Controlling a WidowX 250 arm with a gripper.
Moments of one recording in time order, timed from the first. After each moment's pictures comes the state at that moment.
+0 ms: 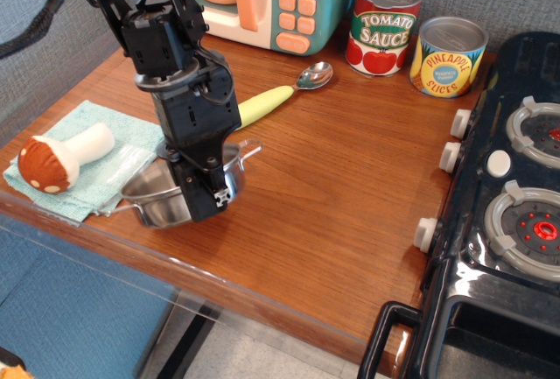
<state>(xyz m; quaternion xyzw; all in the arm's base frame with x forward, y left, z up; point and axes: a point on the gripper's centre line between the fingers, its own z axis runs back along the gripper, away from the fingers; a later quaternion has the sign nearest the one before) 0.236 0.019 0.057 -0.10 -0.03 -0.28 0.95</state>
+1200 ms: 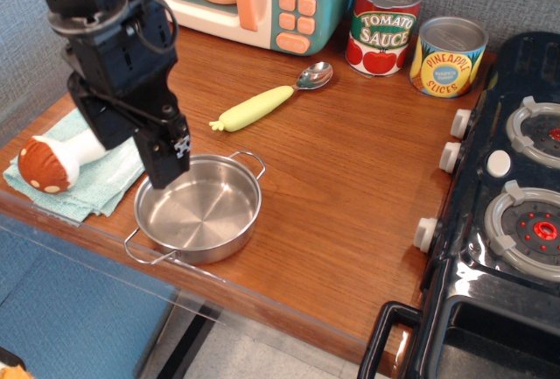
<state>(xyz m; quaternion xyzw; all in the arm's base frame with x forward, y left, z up) 0.217 0.053 0.109 0.00 -0.09 -0.11 0.99</state>
